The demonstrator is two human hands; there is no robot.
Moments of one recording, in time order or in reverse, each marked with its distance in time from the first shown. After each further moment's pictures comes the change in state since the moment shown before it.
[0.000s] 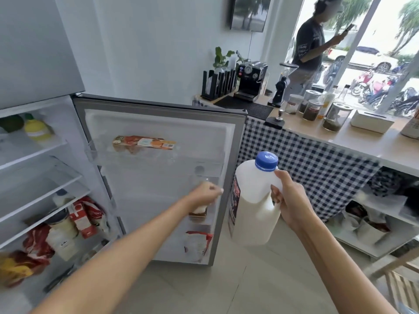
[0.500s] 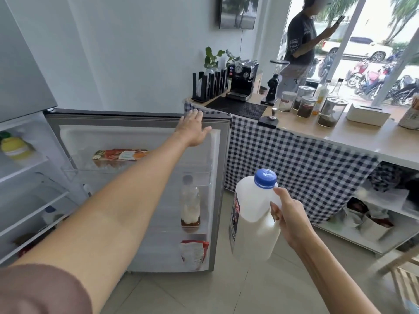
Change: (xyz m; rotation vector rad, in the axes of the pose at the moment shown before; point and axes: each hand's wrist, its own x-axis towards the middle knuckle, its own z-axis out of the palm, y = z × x) left_hand 0.095 0.141 -0.095 0.976 0.433 0.230; right_hand 0.030 0.018 -0.033 -0.010 0.058 0.073
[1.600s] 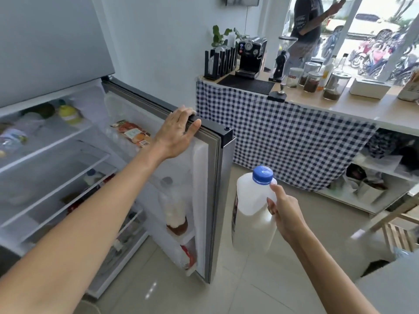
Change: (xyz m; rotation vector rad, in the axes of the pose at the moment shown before) left_hand -0.266 -0.096 -0.035 -0.308 0.170 0.178; right_hand -0.185 0.089 0.057 0.051 0.074 0.056
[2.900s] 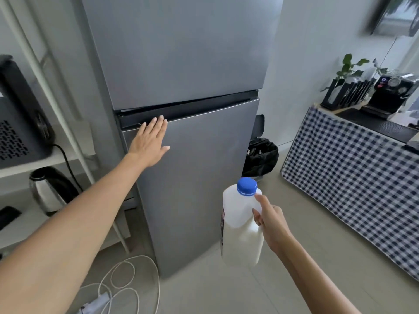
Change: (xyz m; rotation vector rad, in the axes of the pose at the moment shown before) left_hand -0.254 -0.227 -0.194 0.888 -0.121 -0.683; right_hand -0.109 0.045 0.261 -0.319 -0.569 0.031
